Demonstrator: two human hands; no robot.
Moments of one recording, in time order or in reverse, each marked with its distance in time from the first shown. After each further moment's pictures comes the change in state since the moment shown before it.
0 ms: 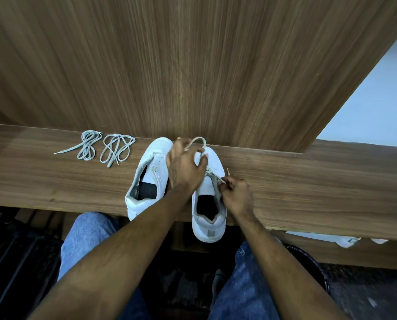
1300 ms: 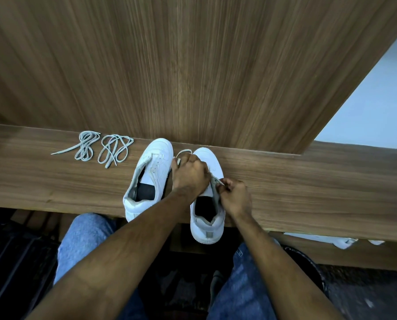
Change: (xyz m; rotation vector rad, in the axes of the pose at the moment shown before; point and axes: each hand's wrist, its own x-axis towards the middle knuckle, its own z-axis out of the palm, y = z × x) left_hand -0.002 -0.002 0.016 0.428 -0.399 0.077; right_hand -0.001 -0.002 0.000 -0.008 -0.002 0.022
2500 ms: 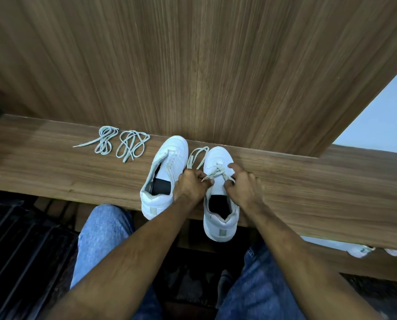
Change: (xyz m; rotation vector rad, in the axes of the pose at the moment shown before) left_hand -0.039 -0.029 -0.012 -0.628 -0.126 -0.433; right_hand 0.014 -0.024 -0.005 -0.458 -0.078 -0.247
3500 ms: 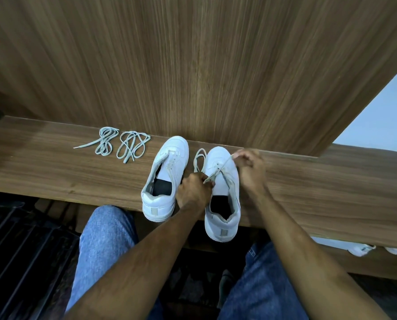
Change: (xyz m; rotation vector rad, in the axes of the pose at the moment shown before) left_hand -0.019 0.012 0.005 0.164 0.098 0.002; right_hand 0.021 -0.009 -0.016 0.846 0.281 -0.032
